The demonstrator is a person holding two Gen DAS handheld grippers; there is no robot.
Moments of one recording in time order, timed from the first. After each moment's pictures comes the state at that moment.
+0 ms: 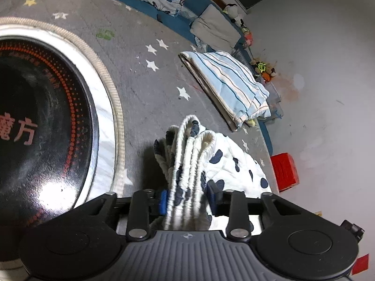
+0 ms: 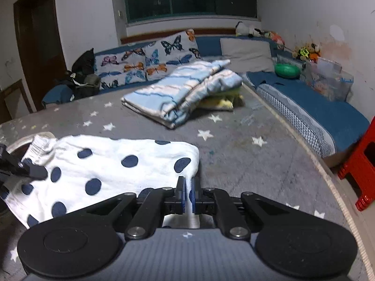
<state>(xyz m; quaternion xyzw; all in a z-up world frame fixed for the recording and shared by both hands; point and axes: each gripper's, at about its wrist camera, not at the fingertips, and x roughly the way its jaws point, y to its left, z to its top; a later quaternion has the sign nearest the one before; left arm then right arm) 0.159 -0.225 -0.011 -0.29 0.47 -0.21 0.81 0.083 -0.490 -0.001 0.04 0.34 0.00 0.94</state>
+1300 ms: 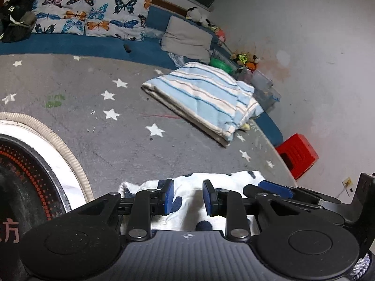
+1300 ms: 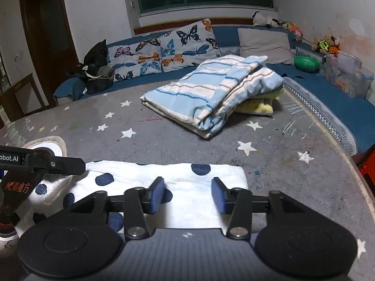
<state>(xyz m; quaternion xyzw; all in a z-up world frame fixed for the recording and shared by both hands) 0.192 -0.276 0.013 -0.15 0.40 -0.25 0.87 0.135 -0.459 0.002 0.05 0.36 0.04 0.93</state>
